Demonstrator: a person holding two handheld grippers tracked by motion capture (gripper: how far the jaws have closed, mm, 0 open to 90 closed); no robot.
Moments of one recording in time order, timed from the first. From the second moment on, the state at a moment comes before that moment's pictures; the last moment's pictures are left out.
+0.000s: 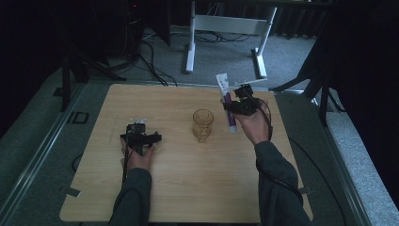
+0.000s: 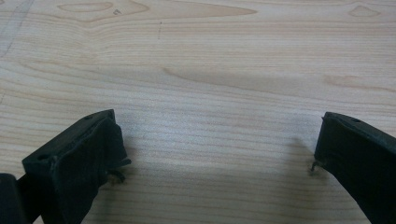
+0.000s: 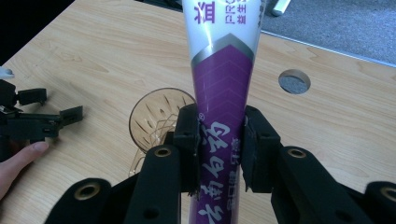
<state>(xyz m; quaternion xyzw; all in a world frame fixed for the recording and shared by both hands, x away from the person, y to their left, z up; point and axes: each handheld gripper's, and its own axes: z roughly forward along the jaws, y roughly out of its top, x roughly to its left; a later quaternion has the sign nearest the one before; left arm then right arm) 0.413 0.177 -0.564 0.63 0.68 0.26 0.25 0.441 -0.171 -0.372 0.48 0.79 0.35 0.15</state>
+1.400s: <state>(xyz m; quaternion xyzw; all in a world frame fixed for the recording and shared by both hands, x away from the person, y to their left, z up) 0.413 0.176 -0.564 0.64 0.68 0.26 0.25 0.461 -0.142 -0.374 0.48 0.79 0.36 0.15</state>
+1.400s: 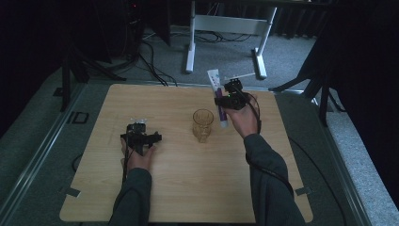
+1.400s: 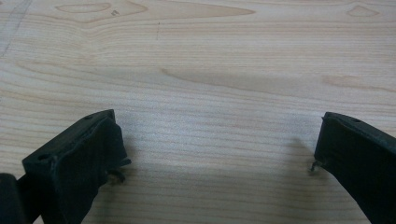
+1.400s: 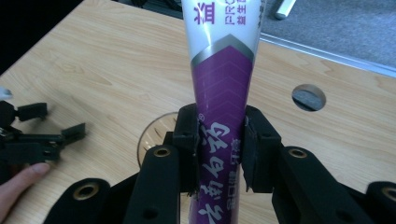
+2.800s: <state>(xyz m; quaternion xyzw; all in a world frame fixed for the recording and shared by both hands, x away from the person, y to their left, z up) 0.413 0.176 -0.564 0.64 0.68 0.26 0.25 0.472 -0.106 -0.367 0.47 0.79 0.37 0.16</state>
